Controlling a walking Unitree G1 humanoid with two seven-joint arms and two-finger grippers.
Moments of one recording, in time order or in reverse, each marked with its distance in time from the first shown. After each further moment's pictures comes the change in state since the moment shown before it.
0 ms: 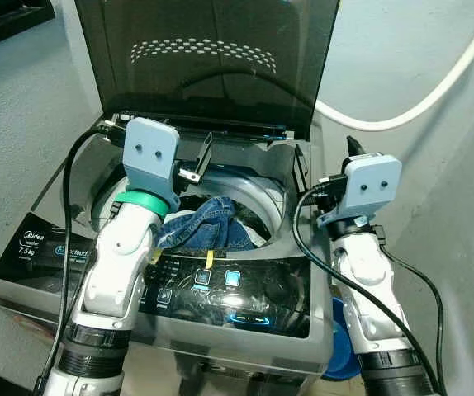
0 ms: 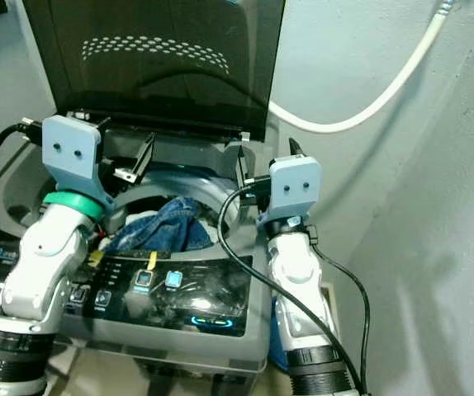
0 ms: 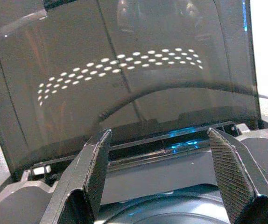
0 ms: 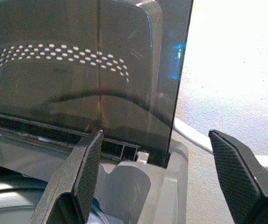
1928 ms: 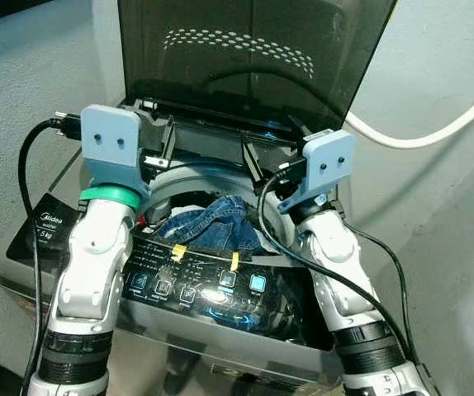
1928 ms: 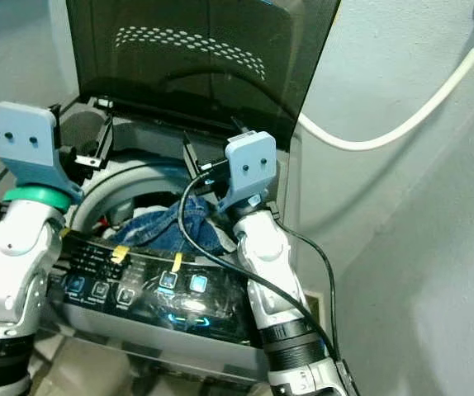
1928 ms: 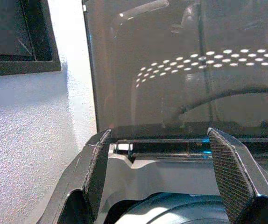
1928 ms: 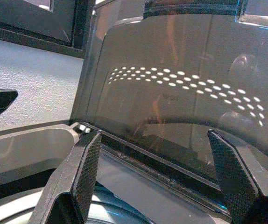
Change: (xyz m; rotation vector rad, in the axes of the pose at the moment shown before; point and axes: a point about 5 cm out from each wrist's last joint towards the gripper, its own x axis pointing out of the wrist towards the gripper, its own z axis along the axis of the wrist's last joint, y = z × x) left arm -0.009 0.036 0.013 0.056 -0.003 0.199; right arm 0.024 0.045 0.018 0.138 -0.065 0.246
